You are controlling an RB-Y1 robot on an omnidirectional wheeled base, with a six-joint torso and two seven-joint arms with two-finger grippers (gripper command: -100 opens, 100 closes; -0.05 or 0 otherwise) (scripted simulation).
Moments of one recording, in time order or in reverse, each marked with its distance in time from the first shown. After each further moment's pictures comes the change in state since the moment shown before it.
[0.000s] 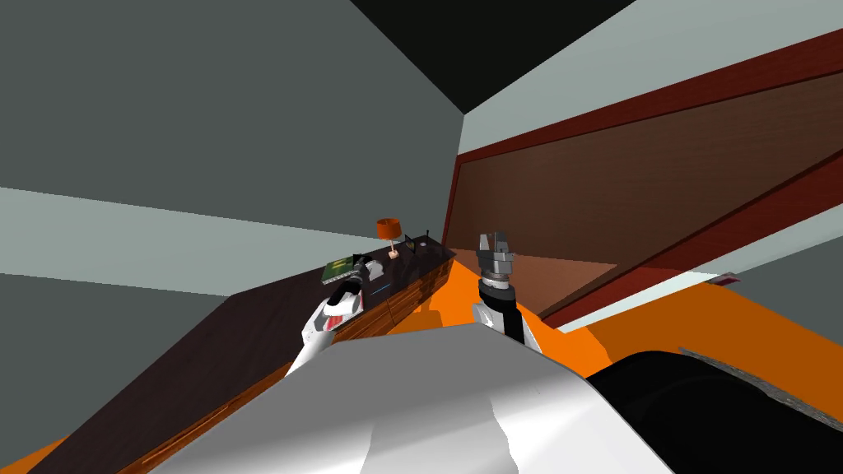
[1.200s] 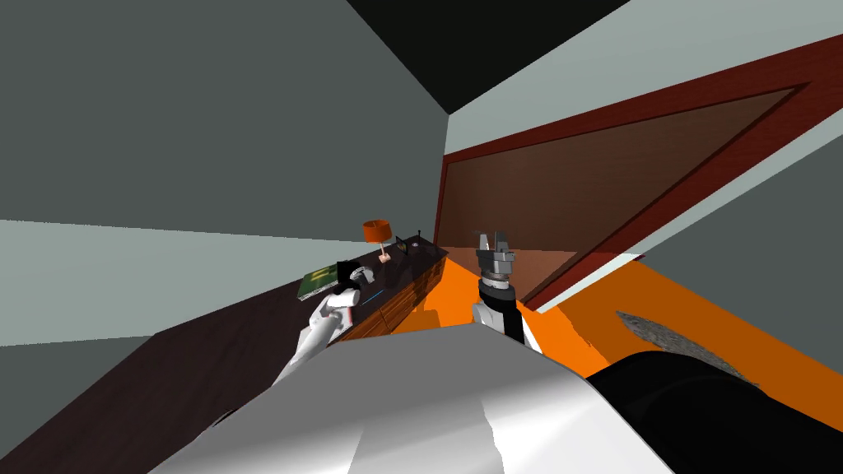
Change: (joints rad) left arm -0.158 0.044 0.048 0.321 0.088 0.277 0.055; right arm 0.000 0.000 0.000 0.000 0.000 0.000 0.000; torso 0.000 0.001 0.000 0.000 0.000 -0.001
